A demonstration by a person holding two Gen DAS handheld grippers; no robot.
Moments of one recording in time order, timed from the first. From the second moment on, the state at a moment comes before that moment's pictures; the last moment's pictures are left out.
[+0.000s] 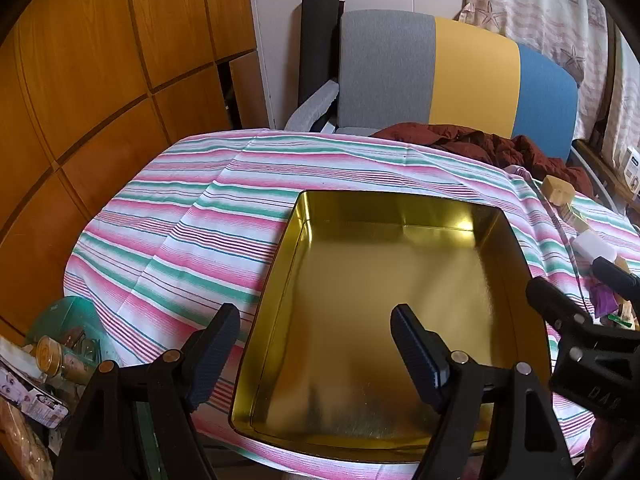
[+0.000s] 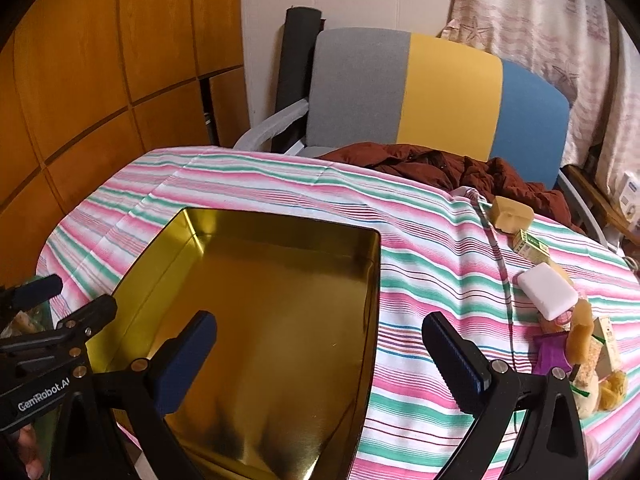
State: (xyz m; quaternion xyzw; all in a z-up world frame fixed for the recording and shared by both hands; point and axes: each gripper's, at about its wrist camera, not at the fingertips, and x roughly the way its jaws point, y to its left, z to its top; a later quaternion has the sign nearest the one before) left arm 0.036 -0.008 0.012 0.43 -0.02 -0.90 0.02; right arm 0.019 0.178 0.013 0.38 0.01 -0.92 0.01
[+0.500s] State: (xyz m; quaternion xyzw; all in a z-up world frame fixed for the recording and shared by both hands) left arm 0.037 -0.009 0.009 0.43 -0.02 -0.90 0.03; right arm 0.023 0.183 0.015 0.38 -0.01 -0.92 0.02
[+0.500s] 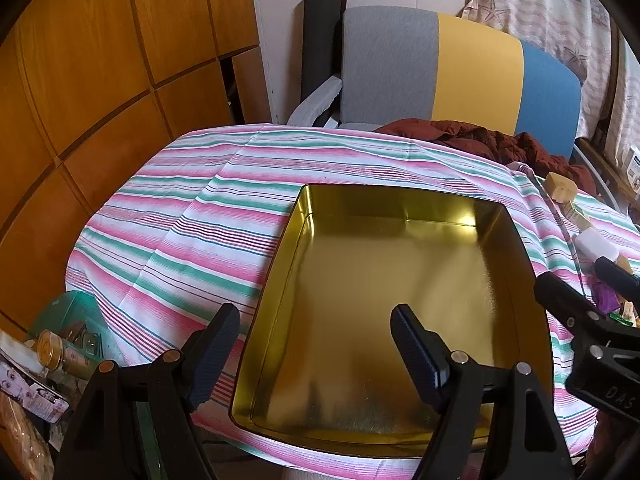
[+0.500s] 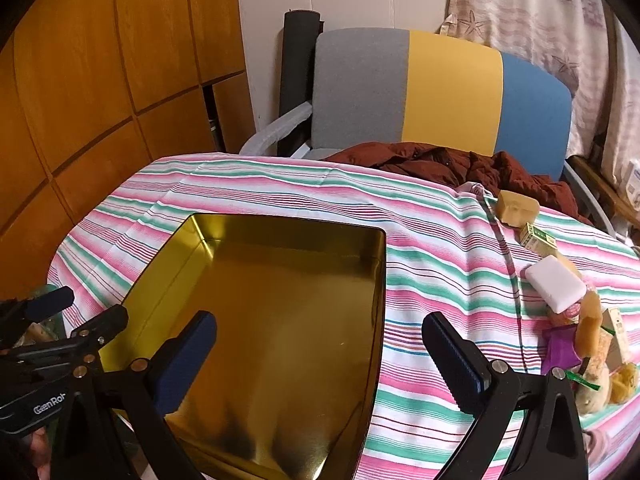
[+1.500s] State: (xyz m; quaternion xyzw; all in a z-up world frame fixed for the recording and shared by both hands) left arm 0.066 0.186 -0.014 0.49 0.00 -0.81 -0.33; right arm 0.144 0.464 0.008 0.40 -0.10 -0.88 -0.23
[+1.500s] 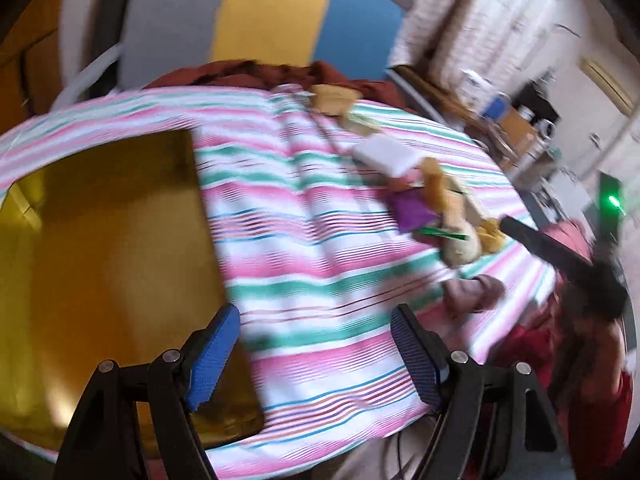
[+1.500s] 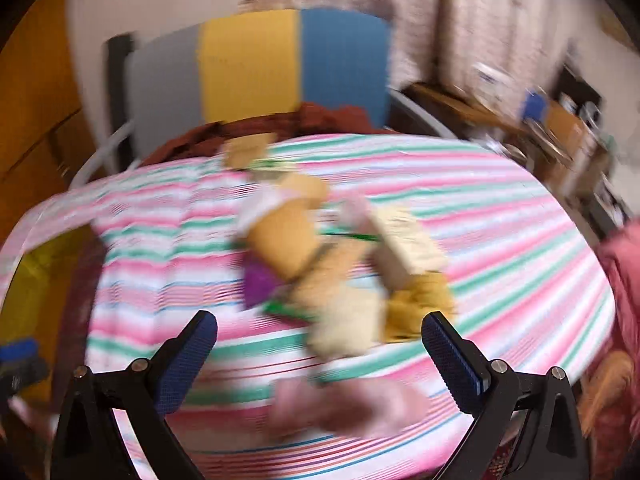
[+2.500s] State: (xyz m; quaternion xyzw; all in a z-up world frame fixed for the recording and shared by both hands) left arm 0.129 0.409 -0.059 0.41 -0.17 -0.75 -0.49; right arm 0.156 0.583 -0.037 0.36 -0.27 -0.86 -0.24
